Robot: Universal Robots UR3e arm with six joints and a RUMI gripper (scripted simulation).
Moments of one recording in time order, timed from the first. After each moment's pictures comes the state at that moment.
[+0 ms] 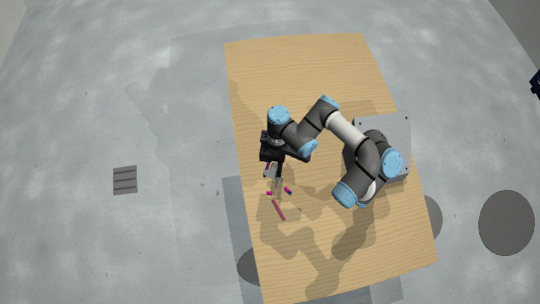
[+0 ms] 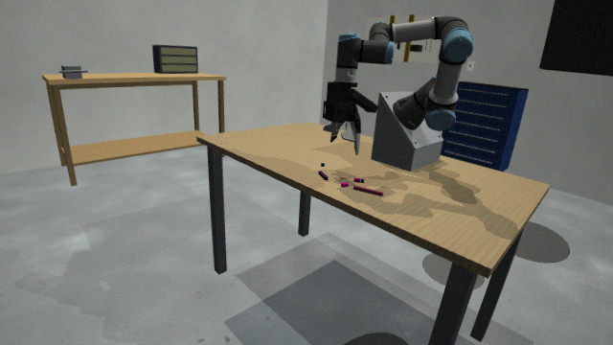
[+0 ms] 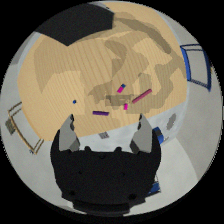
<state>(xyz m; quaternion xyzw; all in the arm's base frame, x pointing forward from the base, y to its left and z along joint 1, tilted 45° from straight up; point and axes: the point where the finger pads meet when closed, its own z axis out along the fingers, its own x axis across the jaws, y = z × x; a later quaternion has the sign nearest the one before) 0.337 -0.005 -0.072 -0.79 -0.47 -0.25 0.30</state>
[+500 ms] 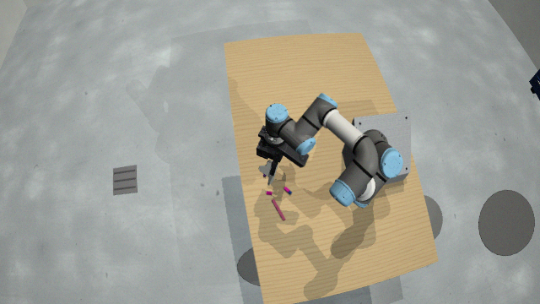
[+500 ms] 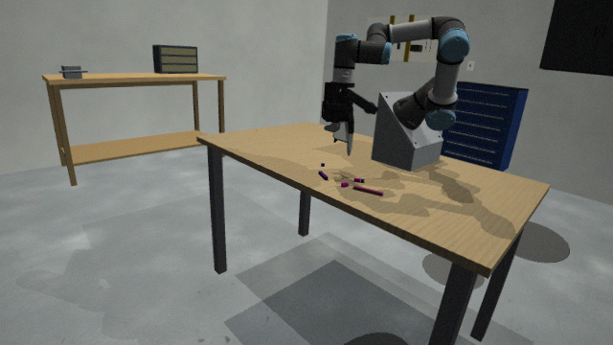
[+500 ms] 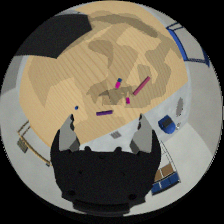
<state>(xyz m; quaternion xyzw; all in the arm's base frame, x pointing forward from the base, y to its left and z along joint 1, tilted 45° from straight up) 0.342 -0.008 -0.076 -0.85 -0.37 -0.21 0.32</state>
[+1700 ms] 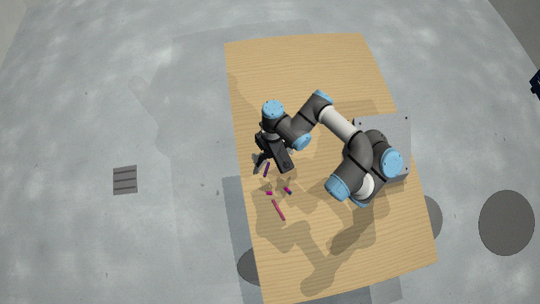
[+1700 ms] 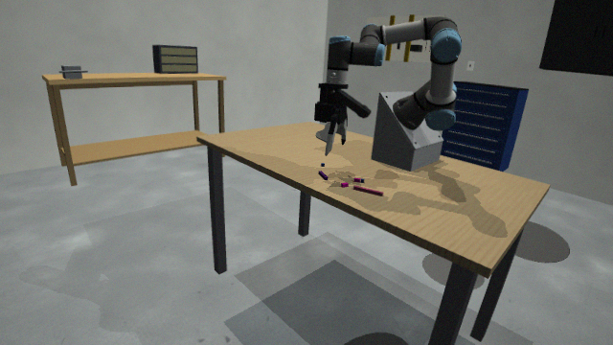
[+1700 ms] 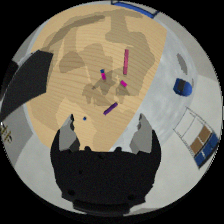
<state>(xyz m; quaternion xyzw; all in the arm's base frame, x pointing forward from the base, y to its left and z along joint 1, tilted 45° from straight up) 0.356 -0.015 -0.089 -0.92 -0.10 -0.10 0.37</state>
